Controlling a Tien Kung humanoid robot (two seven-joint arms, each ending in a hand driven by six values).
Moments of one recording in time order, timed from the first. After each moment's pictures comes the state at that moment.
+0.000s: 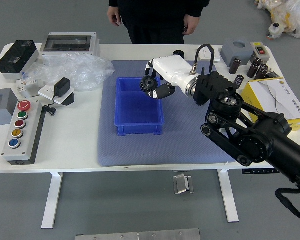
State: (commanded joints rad) left arm -0.08 0.16 -0.96 -0.18 1.19 -0.15 0.11; right arm 0.79 -0.14 0.74 1.20 -2.10 0.11 -0.23
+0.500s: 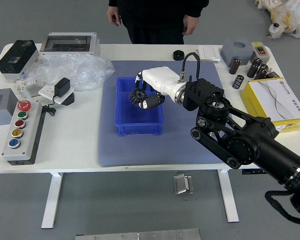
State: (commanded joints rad) left arm -0.08 0.15 -0.96 -0.18 1.19 -0.15 0.11; right arm 0.79 -0.10 0.74 1.14 -2.08 0.15 -0.20
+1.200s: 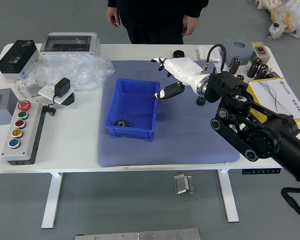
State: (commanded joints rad) left arm -0.08 0.15 -0.96 -0.18 1.19 -0.15 0.11; right arm 0.77 -0.23 0.82 1.12 -2.03 0.10 -0.16
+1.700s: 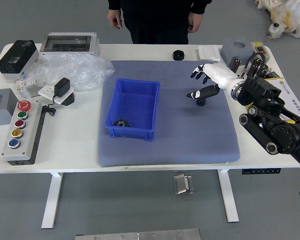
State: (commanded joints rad) left arm -0.09 0.15 -0.96 -0.18 1.19 -0.15 0.11; right arm 0.75 -0.29 0.85 0.88 -1.91 0.06 -0.03
